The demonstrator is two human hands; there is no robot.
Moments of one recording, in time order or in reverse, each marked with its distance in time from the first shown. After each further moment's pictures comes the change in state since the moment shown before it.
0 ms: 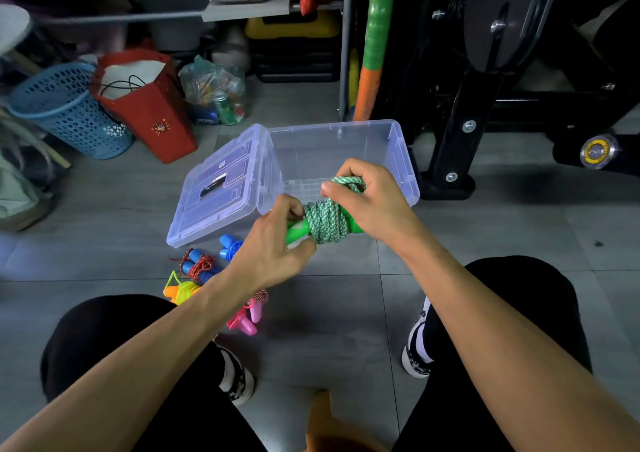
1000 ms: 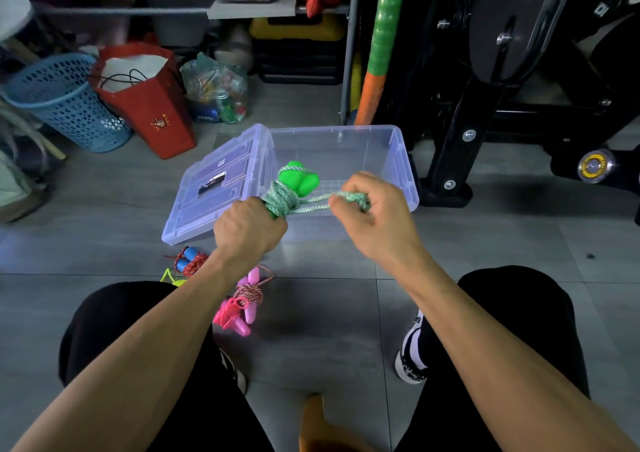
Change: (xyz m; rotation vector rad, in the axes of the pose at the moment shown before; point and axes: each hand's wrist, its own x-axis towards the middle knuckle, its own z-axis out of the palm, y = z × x) left_hand 0.036 -0.011 -0.011 0.568 0.105 -0.578; right_hand -0.022 -0.014 0.005 -0.065 0.111 -0.092
